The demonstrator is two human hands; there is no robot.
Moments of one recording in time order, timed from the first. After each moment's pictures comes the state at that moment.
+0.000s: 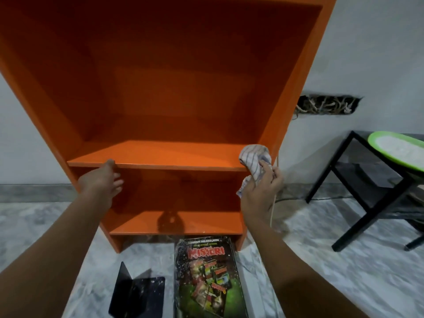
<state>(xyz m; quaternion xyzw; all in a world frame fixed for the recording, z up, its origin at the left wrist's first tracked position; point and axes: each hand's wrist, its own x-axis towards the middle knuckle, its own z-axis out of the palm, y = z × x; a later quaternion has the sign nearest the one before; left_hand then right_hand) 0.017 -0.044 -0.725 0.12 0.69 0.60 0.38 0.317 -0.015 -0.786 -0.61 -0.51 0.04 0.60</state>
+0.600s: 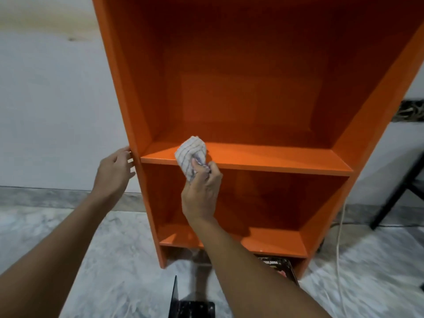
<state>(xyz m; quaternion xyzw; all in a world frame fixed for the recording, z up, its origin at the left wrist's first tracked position) -0.106 -0.072 -0.738 0.43 0.64 0.60 0.22 0.039 -0.004 -0.836 -0.43 -0.66 0.01 0.62</state>
